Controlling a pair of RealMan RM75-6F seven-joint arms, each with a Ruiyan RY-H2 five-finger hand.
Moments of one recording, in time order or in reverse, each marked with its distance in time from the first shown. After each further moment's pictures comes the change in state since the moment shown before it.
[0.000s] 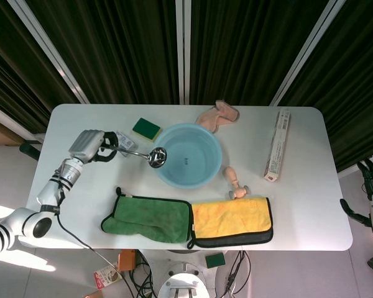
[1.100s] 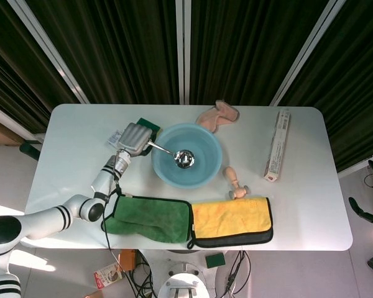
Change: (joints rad) left arm -0.263 -0.337 0.025 0.246 -0.203 0.030 0.514; right arm -0.006 0.012 0.014 0.037 0.022 -0.002 0.057
